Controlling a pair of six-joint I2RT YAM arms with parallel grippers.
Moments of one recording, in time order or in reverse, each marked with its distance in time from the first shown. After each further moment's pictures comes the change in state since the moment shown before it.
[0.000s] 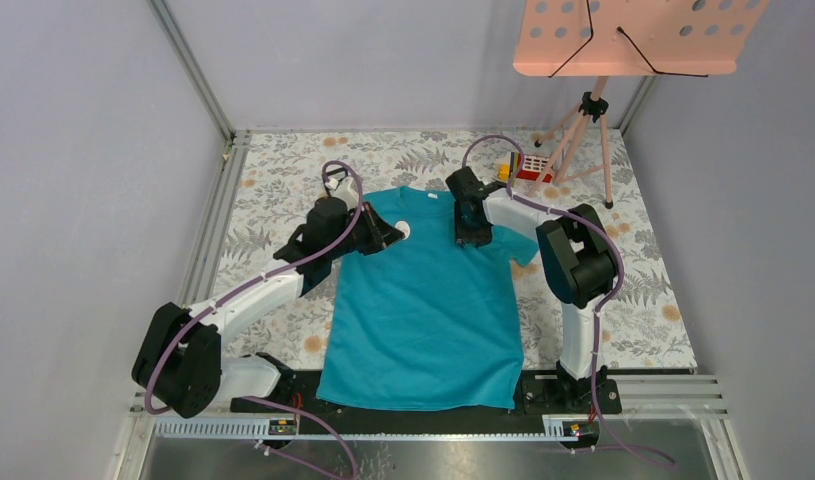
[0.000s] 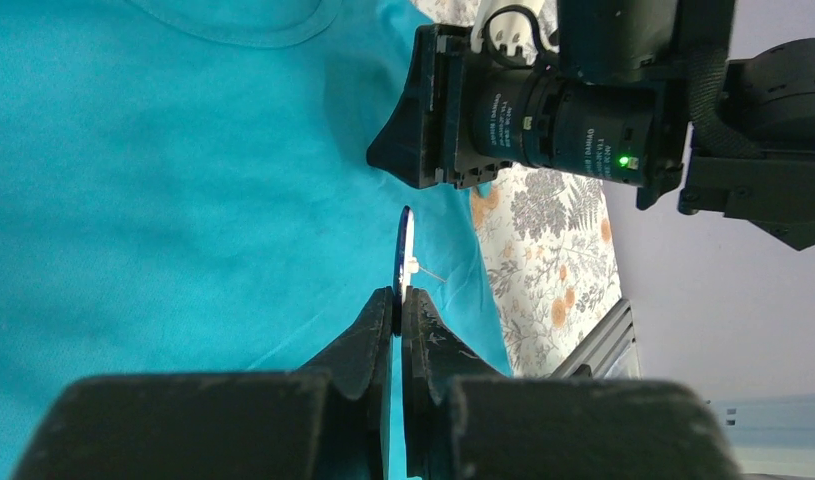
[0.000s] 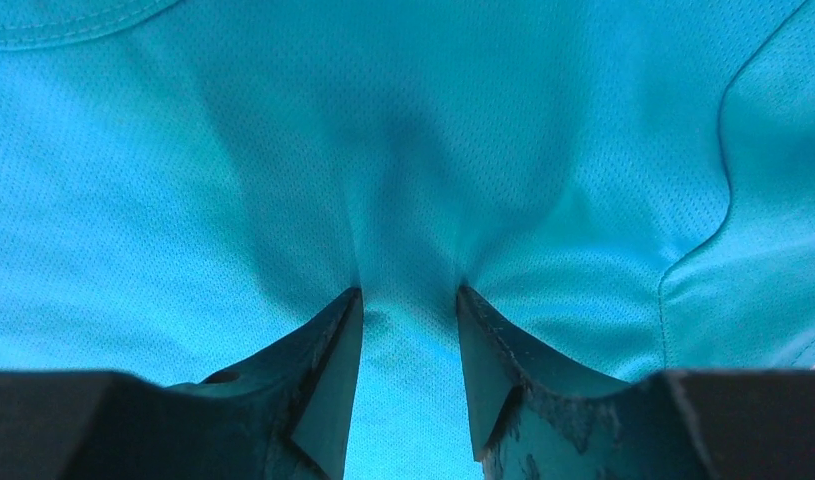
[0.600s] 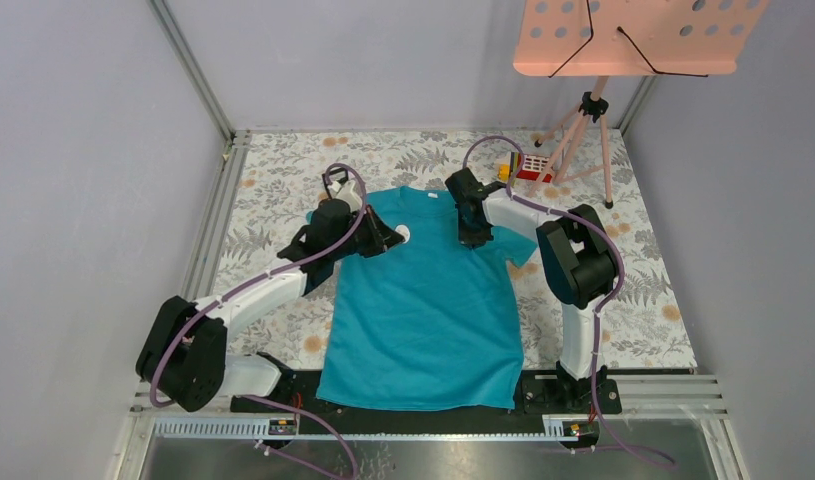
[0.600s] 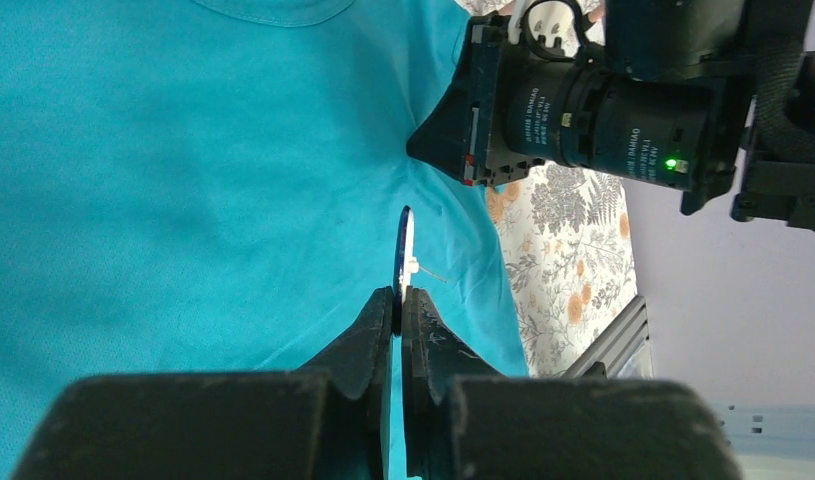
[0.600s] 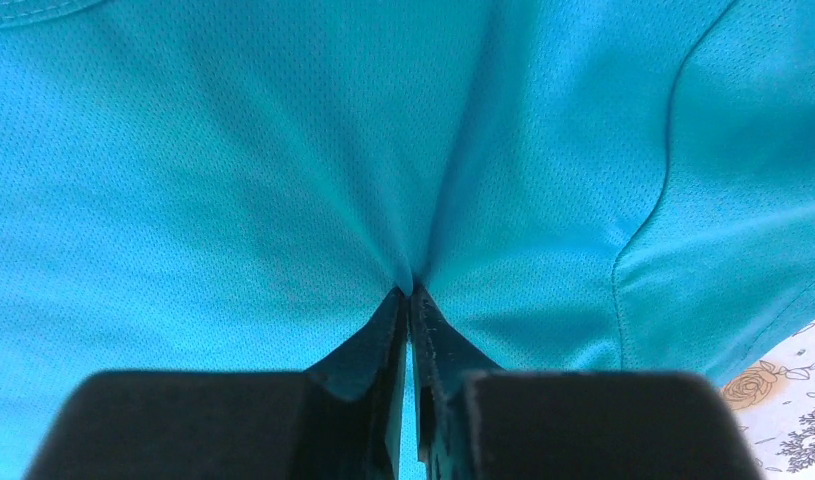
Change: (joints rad) left arm 0.000 0.023 -0.019 0.005 -0.004 0.003; right arm 0.011 -0.009 -0.007 -0.021 0.032 0.014
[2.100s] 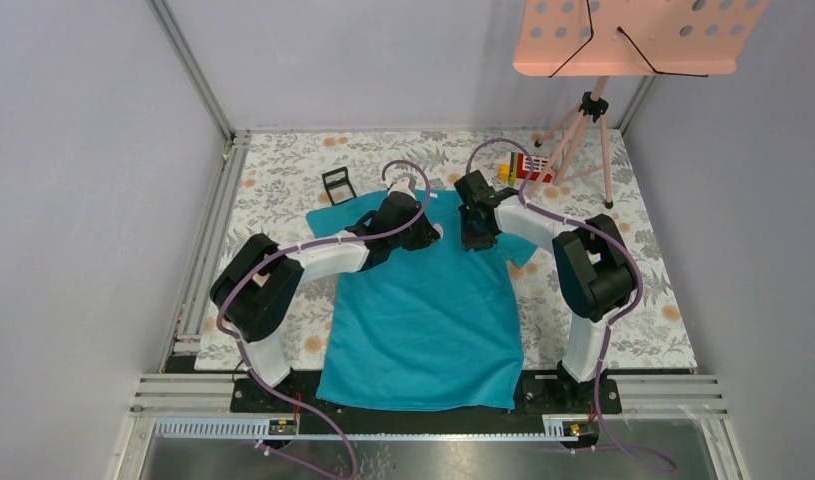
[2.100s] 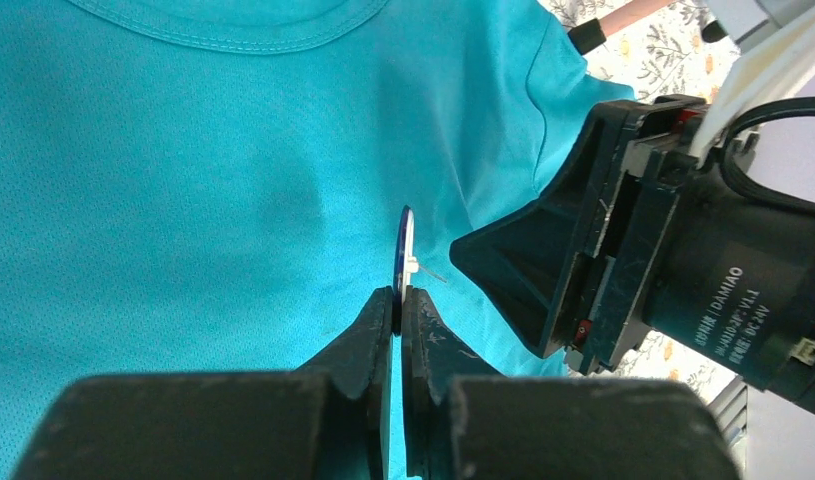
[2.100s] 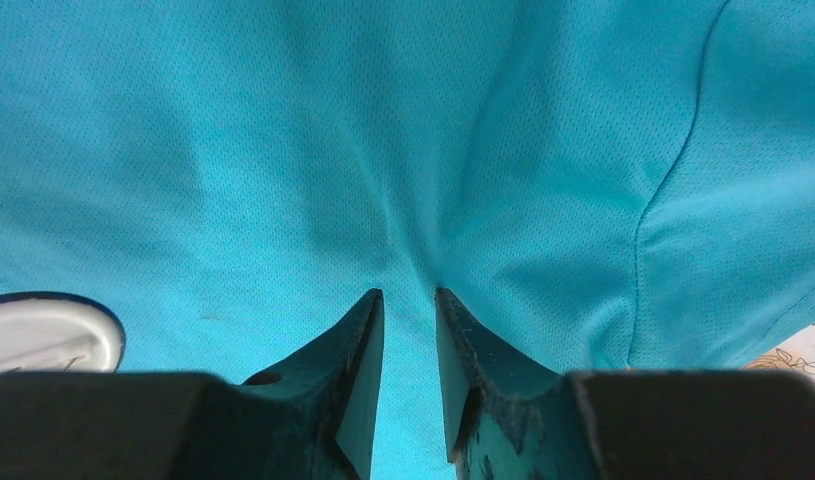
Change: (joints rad) left arm -0.188 0.464 0.302 0.017 -0.253 -0.036; right arm -0.013 -0.127 -0.122 0.070 -0.097 -0.043
